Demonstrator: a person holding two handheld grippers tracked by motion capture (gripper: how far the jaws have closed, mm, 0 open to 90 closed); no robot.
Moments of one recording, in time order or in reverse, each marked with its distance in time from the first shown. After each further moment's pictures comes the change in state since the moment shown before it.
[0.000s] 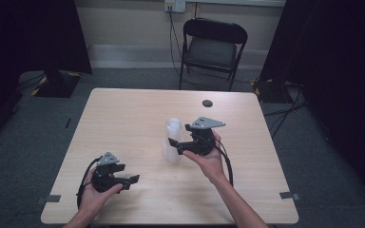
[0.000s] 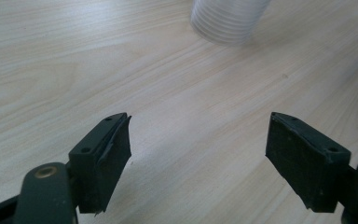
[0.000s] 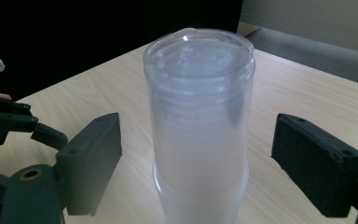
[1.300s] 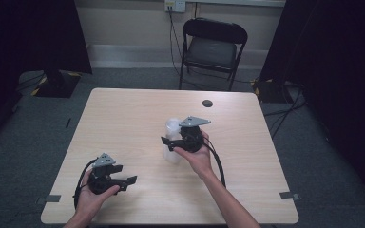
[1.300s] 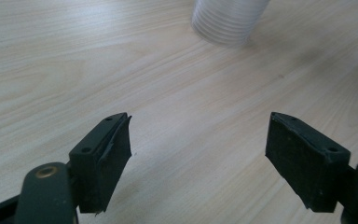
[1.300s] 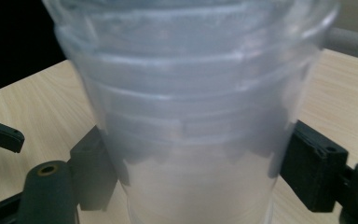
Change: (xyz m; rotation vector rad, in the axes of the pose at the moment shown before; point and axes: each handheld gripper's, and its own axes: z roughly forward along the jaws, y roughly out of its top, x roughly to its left) left arm 0.001 -0.004 -0.009 -0.018 -0.005 -0.011; right arm -0.006 -0.013 0.048 0.048 -0.002 0.014
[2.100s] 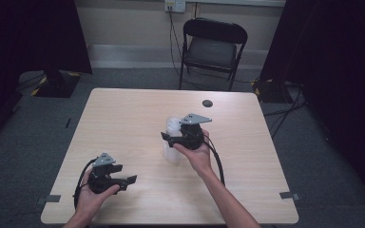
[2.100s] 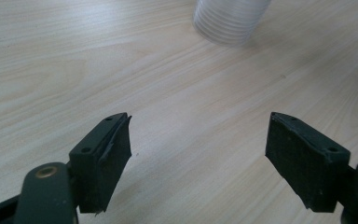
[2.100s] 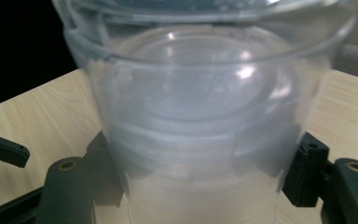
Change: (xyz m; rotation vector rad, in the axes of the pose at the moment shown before) left arm 0.001 0.001 0.001 0.004 0.003 -0.003; right arm 0.002 0.011 -0.005 -0.037 -0.012 -0.002
